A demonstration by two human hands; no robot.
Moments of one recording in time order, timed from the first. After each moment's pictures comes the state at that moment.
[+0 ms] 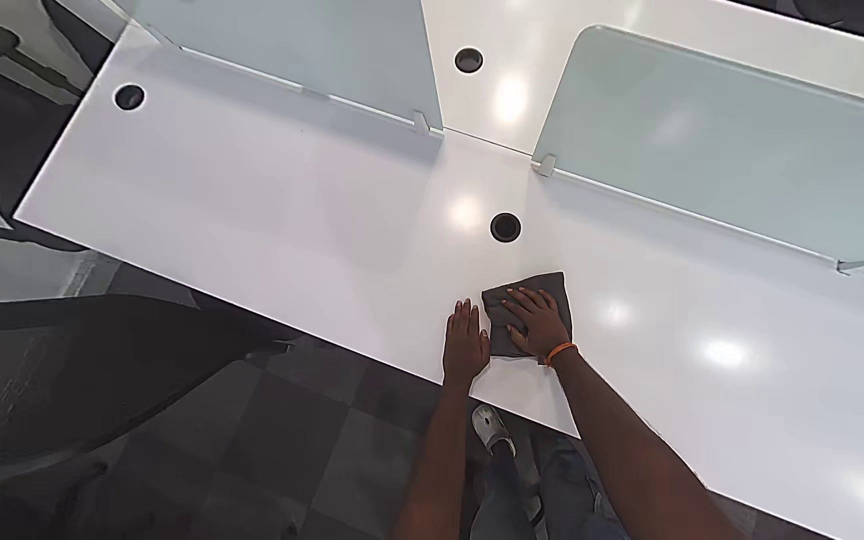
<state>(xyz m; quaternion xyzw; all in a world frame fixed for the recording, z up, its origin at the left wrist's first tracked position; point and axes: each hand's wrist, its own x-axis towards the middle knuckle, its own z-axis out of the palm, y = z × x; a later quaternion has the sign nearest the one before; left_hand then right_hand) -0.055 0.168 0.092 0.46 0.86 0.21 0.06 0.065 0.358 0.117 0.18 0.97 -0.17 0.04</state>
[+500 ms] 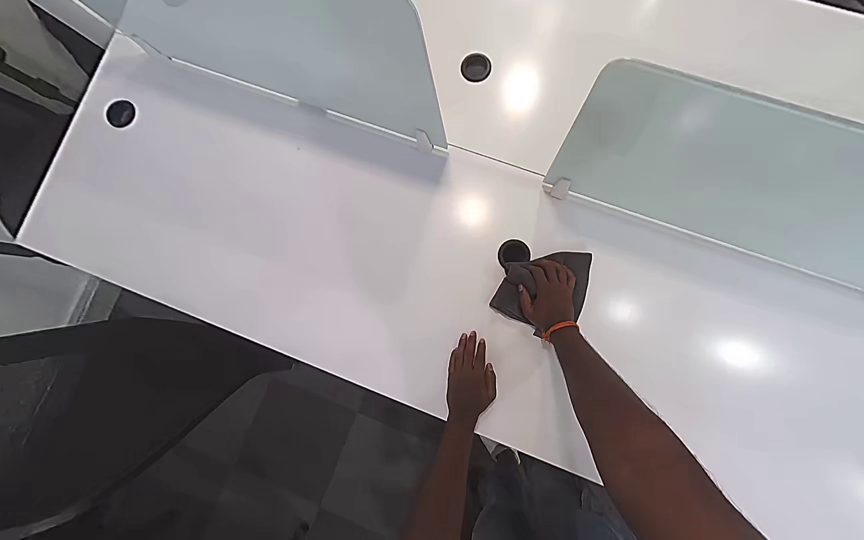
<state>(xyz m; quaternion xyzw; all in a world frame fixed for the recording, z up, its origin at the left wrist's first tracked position) -0.056 0.168 0.094 0.45 0.87 0.17 0.07 -0.029 0.441 0.118 0.34 0.93 -0.14 -0.06</state>
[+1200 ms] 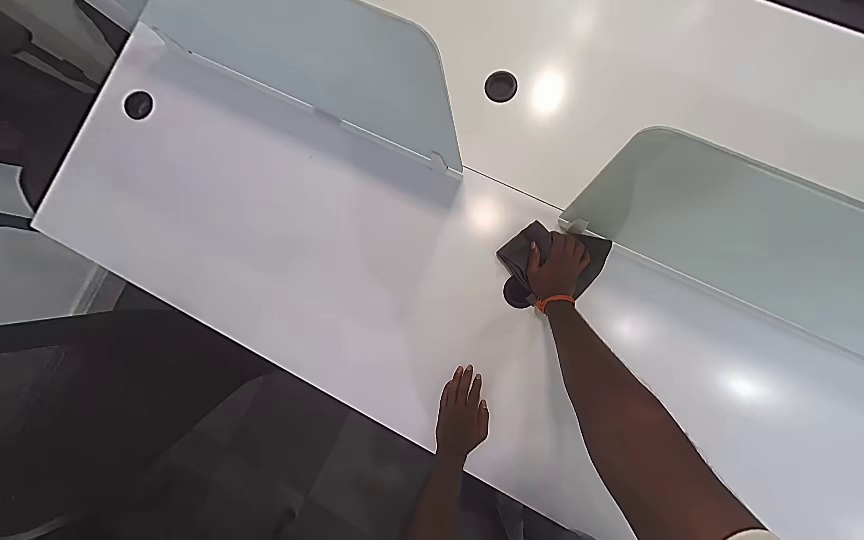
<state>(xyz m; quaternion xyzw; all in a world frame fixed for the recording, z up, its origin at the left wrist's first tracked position) -0.054 0.170 0.096 0.44 0.89 0.13 0.06 -0.140 0.534 0.117 0.47 0.87 -0.12 -0.11</state>
